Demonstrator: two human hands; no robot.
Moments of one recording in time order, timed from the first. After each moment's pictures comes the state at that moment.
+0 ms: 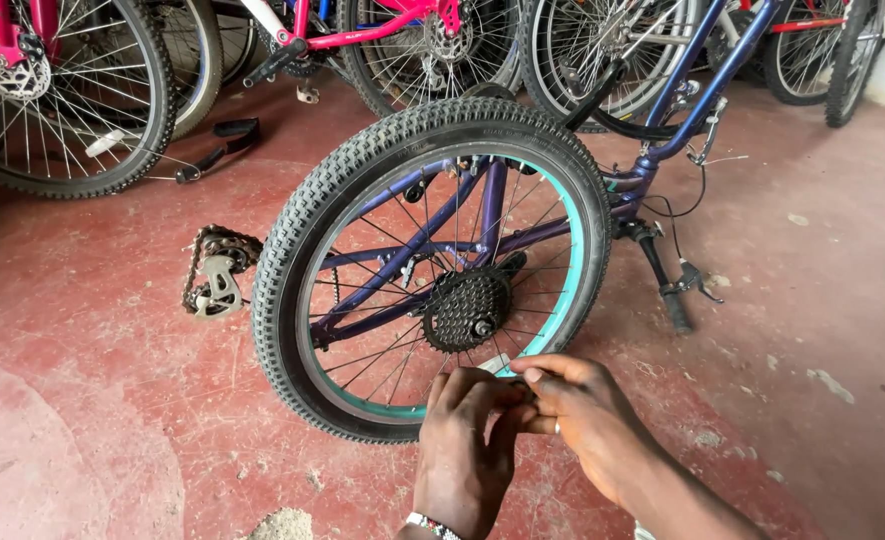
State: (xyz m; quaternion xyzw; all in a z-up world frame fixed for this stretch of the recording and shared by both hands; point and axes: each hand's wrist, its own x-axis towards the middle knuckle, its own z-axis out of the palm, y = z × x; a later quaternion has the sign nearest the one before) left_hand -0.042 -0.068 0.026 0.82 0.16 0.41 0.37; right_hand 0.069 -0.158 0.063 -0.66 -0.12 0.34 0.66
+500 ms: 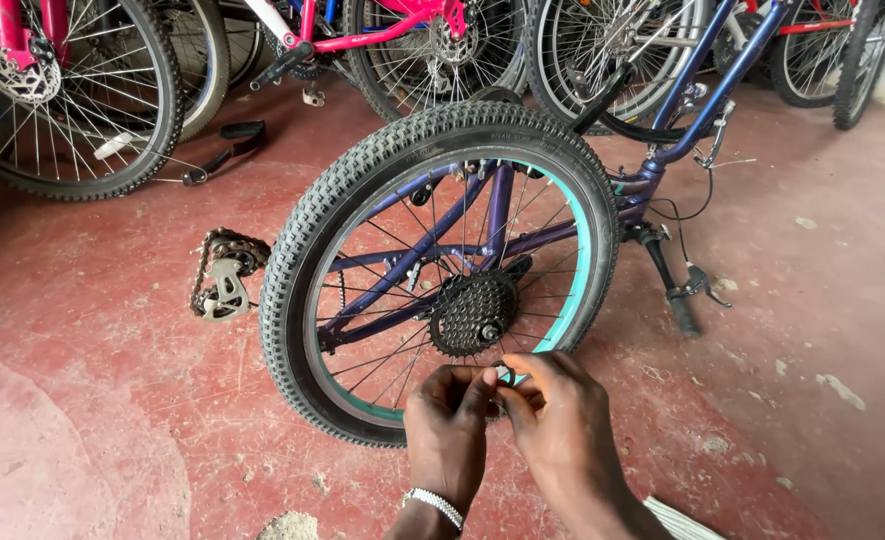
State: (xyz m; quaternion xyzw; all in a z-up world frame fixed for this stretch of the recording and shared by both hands) left_hand -0.028 -0.048 0.032 0.54 0.35 0.31 0.70; right_hand 0.047 -0.138 0.048 -0.84 -0.37 -0.05 0.40
